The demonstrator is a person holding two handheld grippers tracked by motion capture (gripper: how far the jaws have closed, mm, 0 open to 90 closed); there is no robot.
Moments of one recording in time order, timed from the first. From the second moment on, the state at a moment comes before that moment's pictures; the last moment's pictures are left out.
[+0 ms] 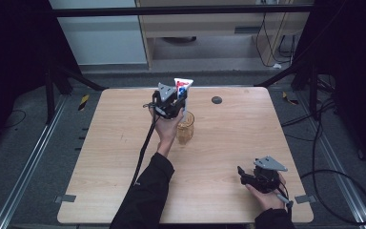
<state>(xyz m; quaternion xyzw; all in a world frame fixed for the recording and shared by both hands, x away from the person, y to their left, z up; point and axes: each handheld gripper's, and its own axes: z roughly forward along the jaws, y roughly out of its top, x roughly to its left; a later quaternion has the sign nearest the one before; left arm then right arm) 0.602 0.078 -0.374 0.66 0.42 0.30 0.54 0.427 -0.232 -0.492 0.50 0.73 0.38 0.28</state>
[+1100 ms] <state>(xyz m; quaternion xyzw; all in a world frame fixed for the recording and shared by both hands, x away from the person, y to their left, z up) 0.605 0.069 -0.415 0.69 0.42 0.28 0.52 0.427 -0.232 -0.492 0.49 0.73 0.38 0.28</state>
